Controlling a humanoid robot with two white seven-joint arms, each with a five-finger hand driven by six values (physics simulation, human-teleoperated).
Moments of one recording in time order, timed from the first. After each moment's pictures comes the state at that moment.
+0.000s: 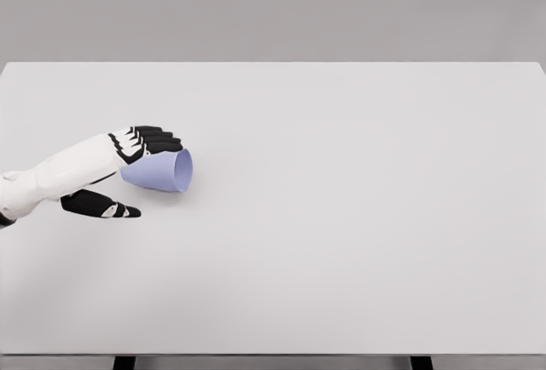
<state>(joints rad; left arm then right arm) -0.33 1.12 -0.70 -1.76 -0.05 -0.61 0.01 -0.06 0.00 -0.21 0.18 -0.35 -0.09 0.15</state>
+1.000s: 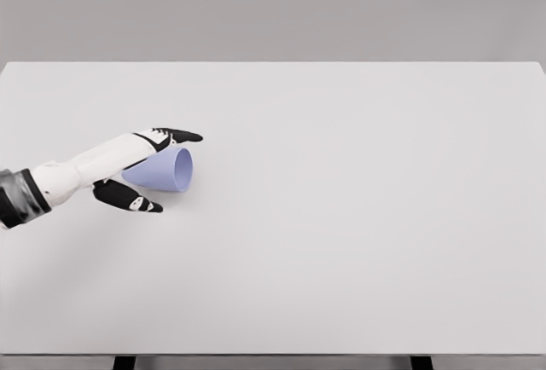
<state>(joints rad) -0.41 1.02 -0.75 -1.77 0.07 -0.34 -0.16 -0.06 0.00 -0.21 0.18 -0.35 -0.08 0.15</state>
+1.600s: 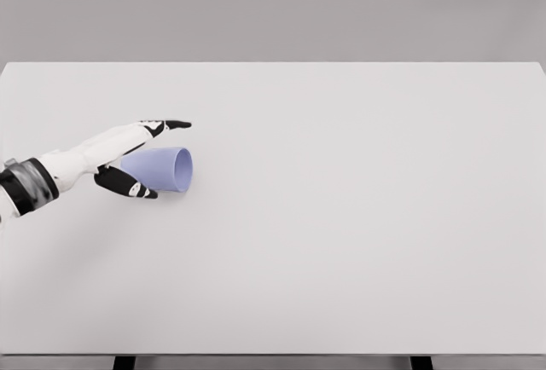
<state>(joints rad) -0.45 0.98 -0.75 -1.76 0.06 -0.08 -0.18 -0.06 0.00 -0.21 0.18 -0.35 -0.08 0.15</state>
